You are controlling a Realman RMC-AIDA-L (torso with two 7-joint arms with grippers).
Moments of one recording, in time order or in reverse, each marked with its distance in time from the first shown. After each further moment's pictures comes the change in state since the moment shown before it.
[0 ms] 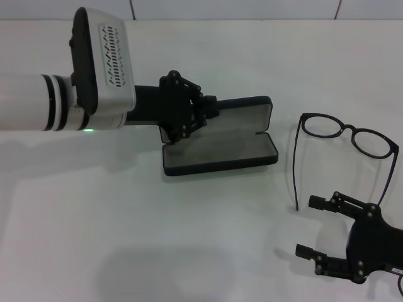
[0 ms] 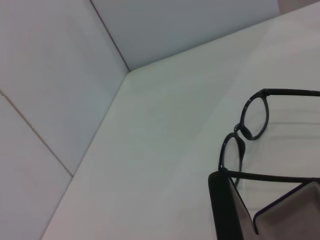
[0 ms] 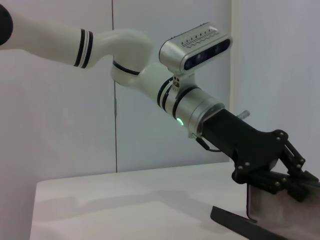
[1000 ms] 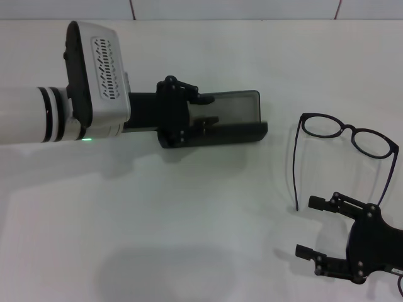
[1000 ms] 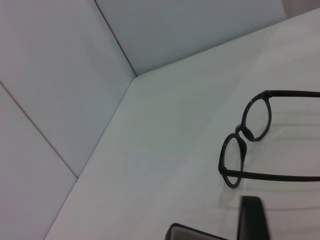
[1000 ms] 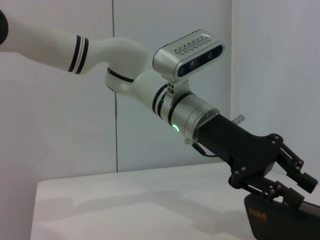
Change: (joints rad) left arm 0.034 -0.002 0.014 -0.026 -0.069 -0.021 0.075; right arm 0.000 0.000 -0.002 0.000 0.000 0.000 0.001
